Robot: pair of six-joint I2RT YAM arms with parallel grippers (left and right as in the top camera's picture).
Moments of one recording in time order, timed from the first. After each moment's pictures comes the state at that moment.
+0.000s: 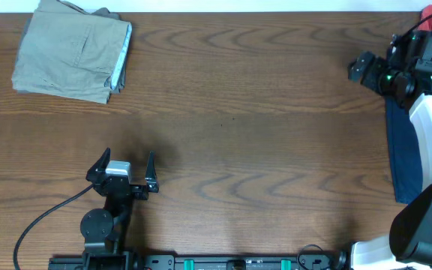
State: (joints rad) left arm 0.01 0.01 0.01 -0.09 0.12 0.01; right arm -0.22 1.66 1.37 -0.66 -0.24 0.29
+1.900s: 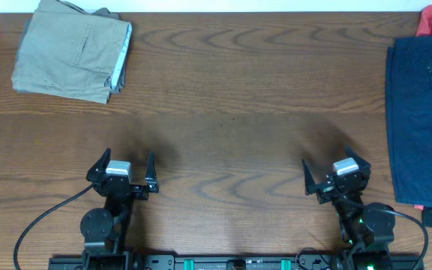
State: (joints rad) left arm 0.01 0.01 0.02 -0.10 0.12 0.02; right arm 0.09 0.09 0.01 -0.06 -0.18 -0.17
